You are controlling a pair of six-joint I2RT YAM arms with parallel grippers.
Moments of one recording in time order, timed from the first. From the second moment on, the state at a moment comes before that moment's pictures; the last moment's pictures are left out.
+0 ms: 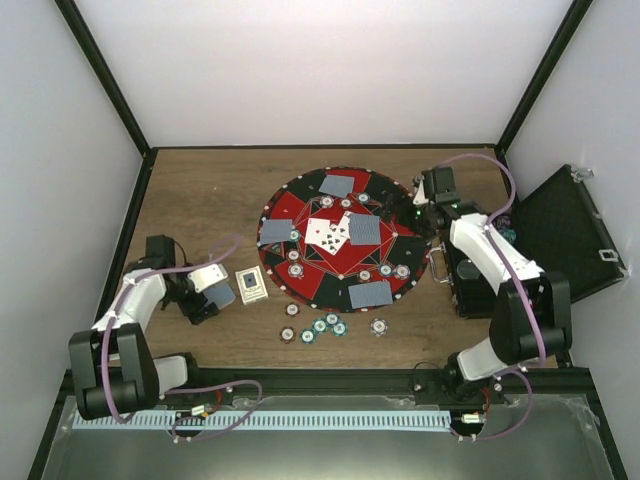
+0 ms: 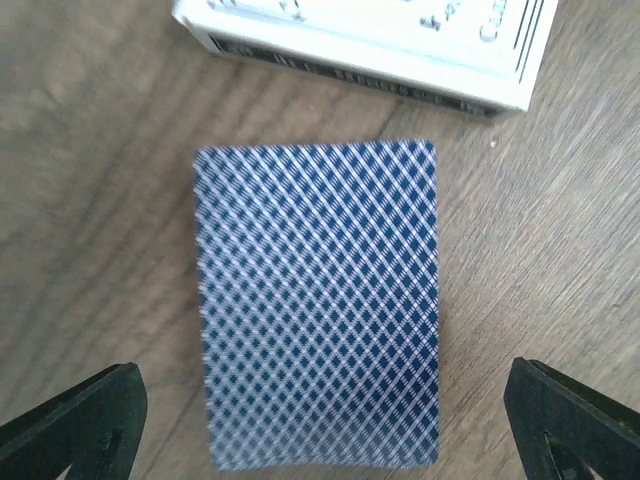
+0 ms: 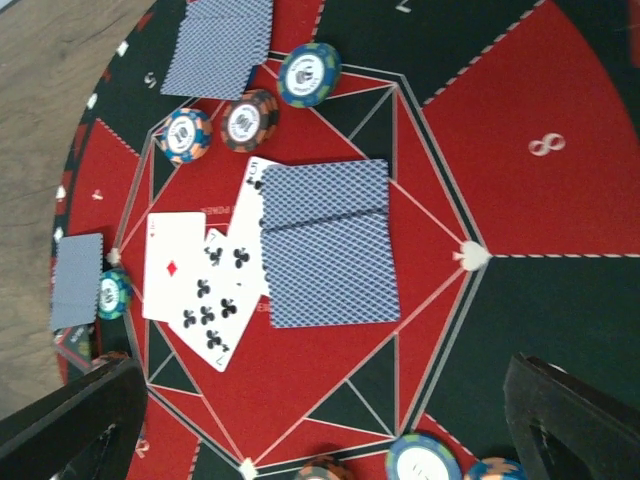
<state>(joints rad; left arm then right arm) 0.17 1.22 0.60 -0.77 0.32 1.14 0.20 1.51 1.13 -0.51 -0.27 0.47</state>
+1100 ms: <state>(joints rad) 0.16 1.43 0.20 1.04 0.31 -0.01 0.19 1.21 0.18 0.68 0.47 0.24</state>
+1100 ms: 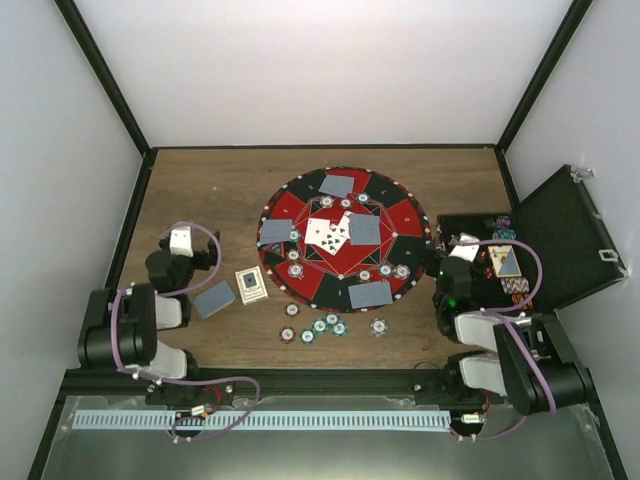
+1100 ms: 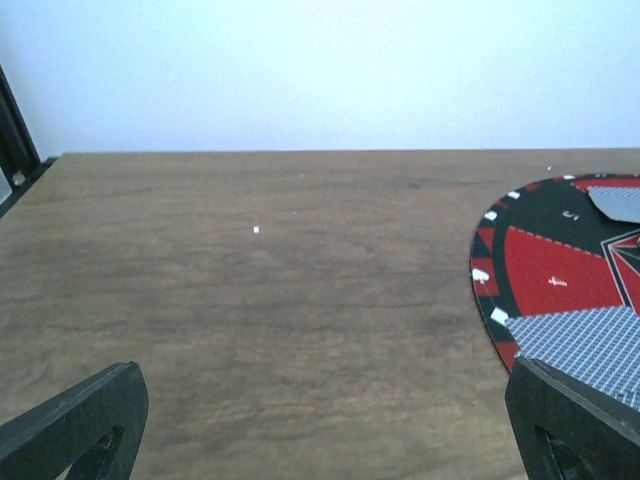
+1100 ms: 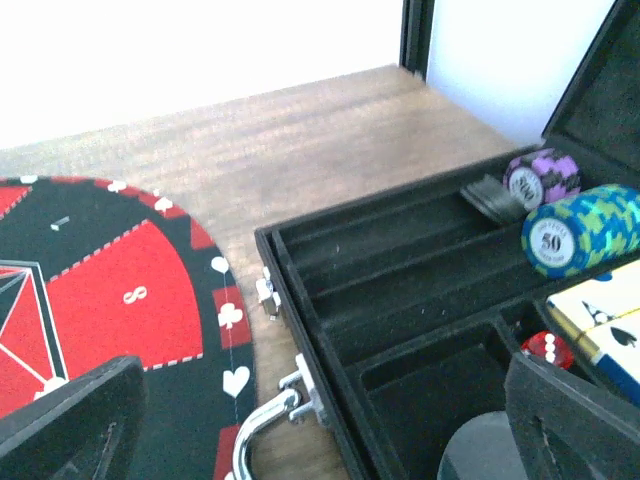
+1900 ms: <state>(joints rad) 0.04 1.56 0.27 1.18 0.09 0.00 0.09 1.55 0.20 1.29 0.17 0.06</state>
